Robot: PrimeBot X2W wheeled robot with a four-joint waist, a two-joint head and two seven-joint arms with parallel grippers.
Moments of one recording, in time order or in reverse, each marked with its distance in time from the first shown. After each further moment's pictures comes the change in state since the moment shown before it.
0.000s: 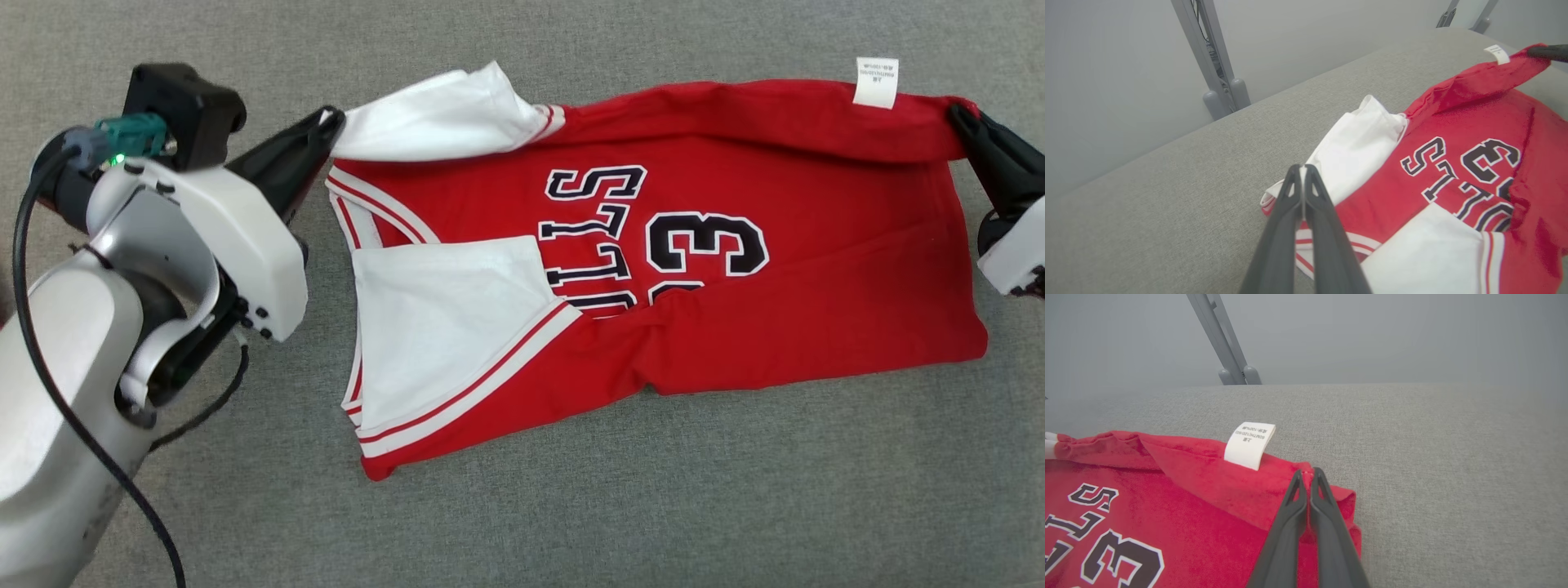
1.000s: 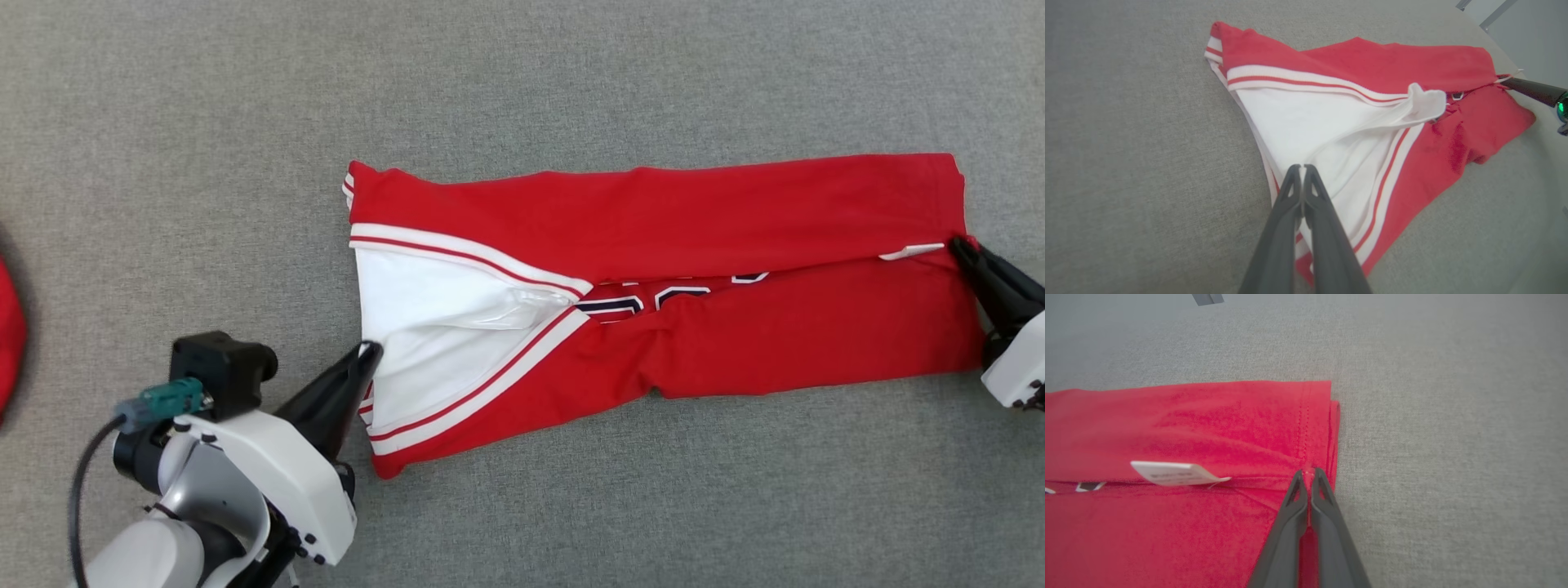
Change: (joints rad) left arm 0.520 0.038 0.039 -0.367 -0.112 0.245 -0.052; right arm 0.146 -0.082 0.158 0.013 0.114 0.000 -0.111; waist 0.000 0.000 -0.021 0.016
